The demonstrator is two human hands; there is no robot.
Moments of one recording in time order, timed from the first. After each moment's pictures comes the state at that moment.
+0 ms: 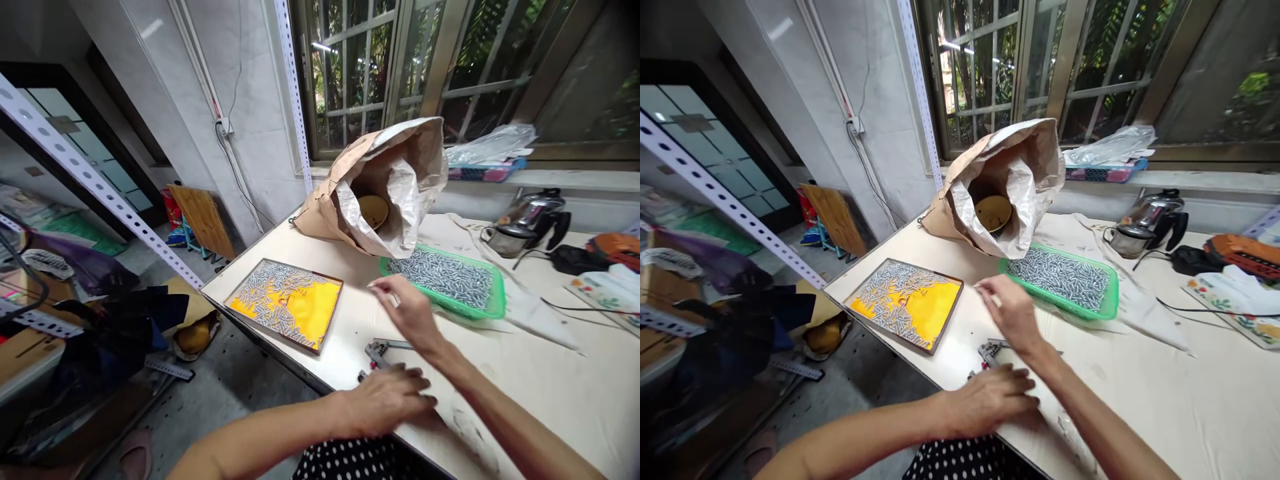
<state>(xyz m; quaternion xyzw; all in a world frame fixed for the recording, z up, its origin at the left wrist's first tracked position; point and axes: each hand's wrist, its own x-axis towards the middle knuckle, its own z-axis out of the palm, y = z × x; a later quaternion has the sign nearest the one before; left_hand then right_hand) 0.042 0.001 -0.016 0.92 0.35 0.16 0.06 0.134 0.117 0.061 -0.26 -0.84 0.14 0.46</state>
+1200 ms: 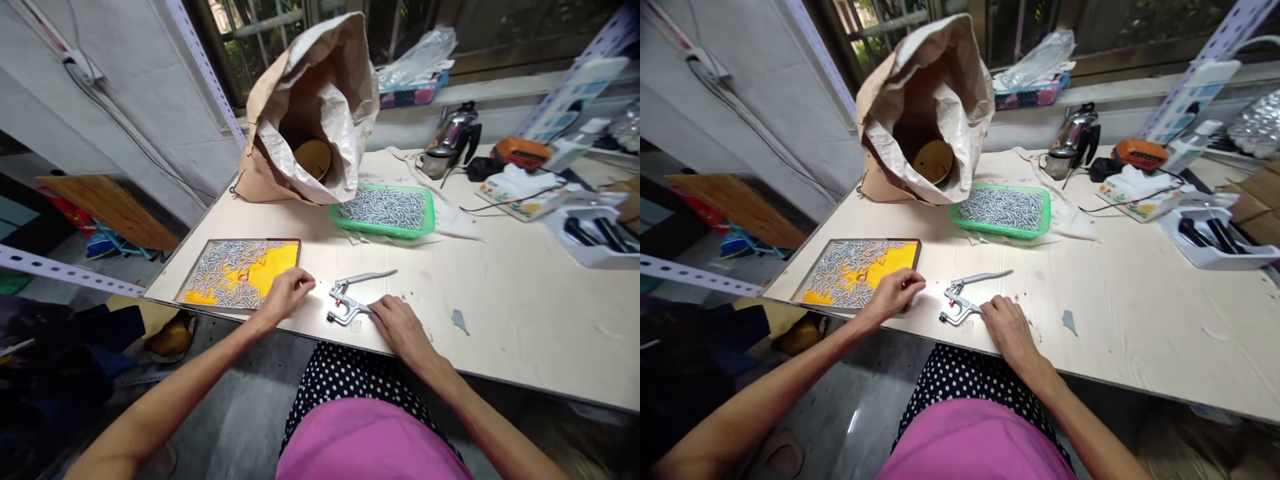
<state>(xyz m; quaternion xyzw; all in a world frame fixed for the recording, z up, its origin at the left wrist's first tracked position) -0.060 0.034 0.039 0.70 0.63 0.23 0.25 0.220 0.008 -0.040 -0.48 -0.86 0.08 0.16</state>
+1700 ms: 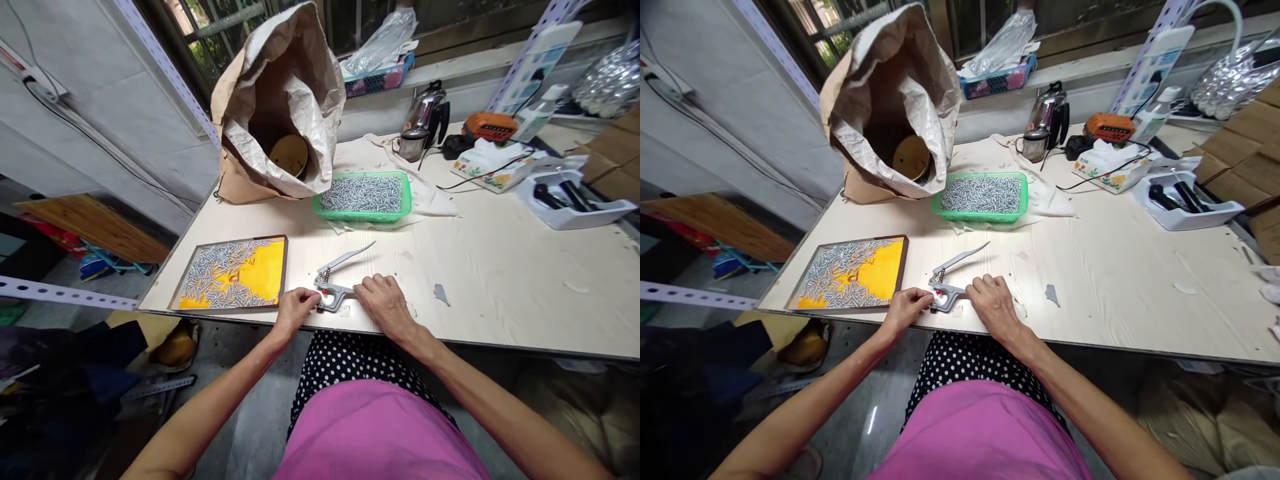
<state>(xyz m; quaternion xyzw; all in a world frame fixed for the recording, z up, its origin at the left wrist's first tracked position) -0.015 0.002 -0.019 0.53 0.70 0.27 0.40 0.218 0.011 -0.025 -0.46 -0.87 -0.04 0.16</state>
